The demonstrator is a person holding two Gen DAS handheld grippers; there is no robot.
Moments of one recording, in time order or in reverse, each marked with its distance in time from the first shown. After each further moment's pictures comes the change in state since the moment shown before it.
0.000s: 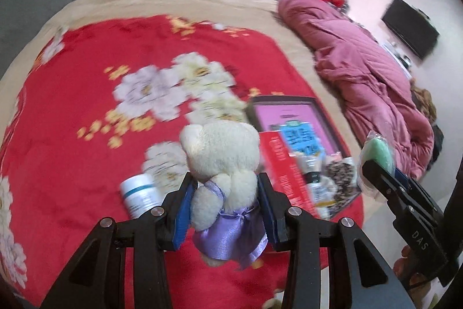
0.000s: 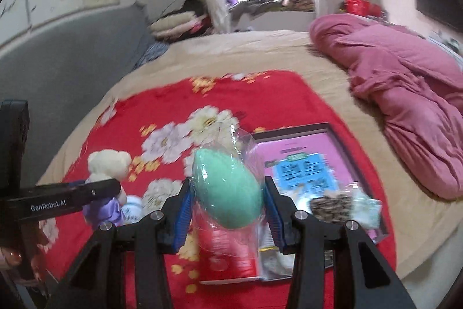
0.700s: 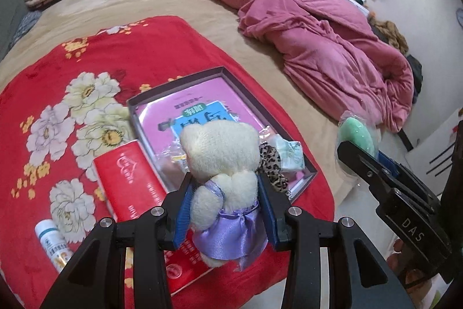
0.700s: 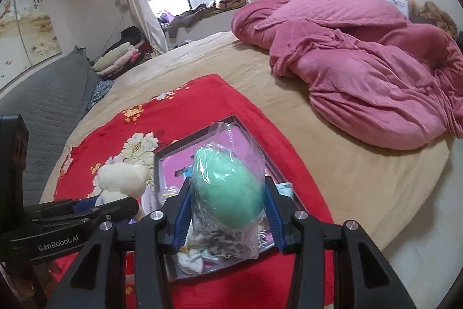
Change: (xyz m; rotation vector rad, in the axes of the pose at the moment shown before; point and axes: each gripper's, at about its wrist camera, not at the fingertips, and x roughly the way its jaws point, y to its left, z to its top) left arm 0.077 -0.184 -0.004 0.308 0.105 -0.083; right arm -0.022 -0.159 -0.026 0.276 -0.028 -0.125
